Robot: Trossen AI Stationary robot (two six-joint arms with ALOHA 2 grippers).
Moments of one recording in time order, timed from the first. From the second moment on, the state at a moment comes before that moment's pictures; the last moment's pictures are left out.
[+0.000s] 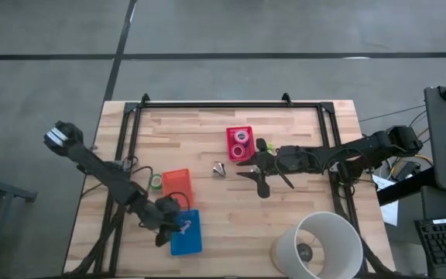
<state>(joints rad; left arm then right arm) -0.68 1.29 0.62 -0.11 -0.10 -0.99 0.13 1.33 0.80 0.24 0.13 0.09</state>
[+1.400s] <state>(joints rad) -0.48 1.23 0.69 0.72 -0.38 -0.09 -0.04 1.44 0.79 -0.30 0.18 0.66</state>
